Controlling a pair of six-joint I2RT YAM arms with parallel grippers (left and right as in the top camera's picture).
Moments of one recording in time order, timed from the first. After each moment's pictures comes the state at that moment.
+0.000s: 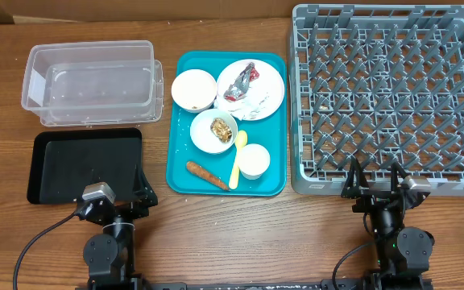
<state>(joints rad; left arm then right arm) 0.08 0.02 0.01 -0.08 -0.06 -0.28 0.00 0.03 0.02 -0.03 -0.02 0.31</state>
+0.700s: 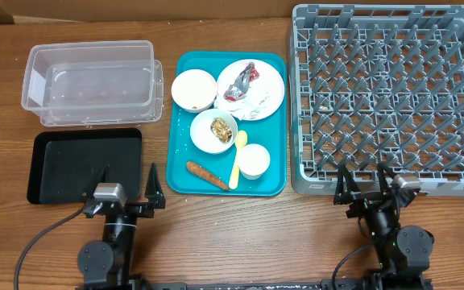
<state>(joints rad) 0.08 0.05 0.07 0.03 0.16 -0.14 0.00 0.03 0.04 -0.10 -0.18 0.30</state>
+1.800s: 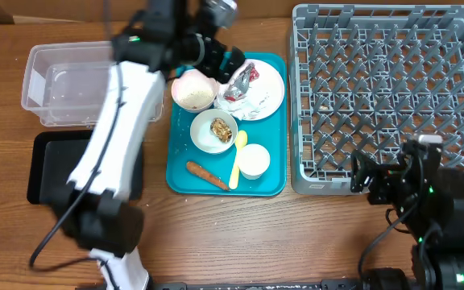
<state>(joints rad) -0.29 1.95 1.98 -0.88 0.37 0.27 0.00 0.63 0.81 -0.74 -0.16 0.17</state>
